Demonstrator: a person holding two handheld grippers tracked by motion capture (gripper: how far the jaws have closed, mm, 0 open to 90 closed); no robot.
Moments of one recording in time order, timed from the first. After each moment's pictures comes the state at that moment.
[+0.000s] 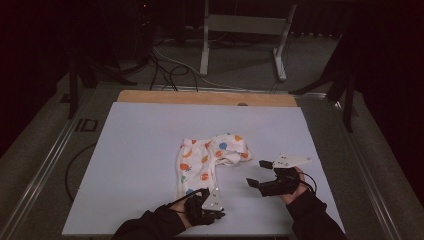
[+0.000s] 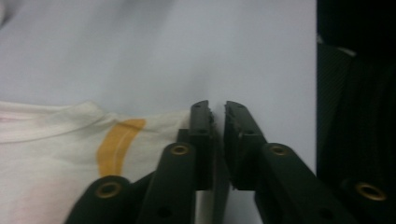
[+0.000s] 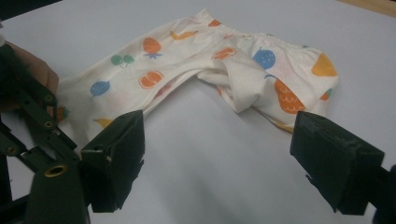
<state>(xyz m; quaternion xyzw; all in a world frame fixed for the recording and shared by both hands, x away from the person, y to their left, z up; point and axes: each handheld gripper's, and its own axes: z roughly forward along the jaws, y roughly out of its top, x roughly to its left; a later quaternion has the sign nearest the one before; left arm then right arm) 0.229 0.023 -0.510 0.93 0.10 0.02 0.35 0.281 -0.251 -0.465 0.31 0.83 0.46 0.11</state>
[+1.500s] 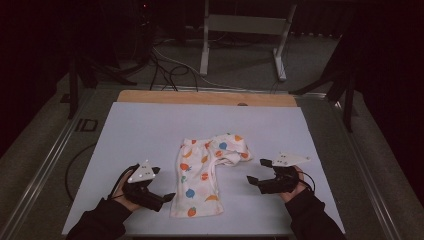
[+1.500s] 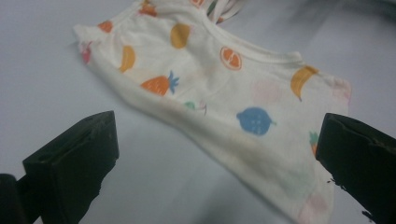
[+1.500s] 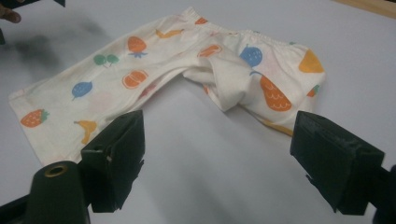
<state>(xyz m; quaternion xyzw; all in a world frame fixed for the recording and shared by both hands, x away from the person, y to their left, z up) 0.257 0.183 -0.482 0.85 0.29 0.10 0.42 0.287 -0.253 -0.472 0.32 0.82 0.45 0.12</state>
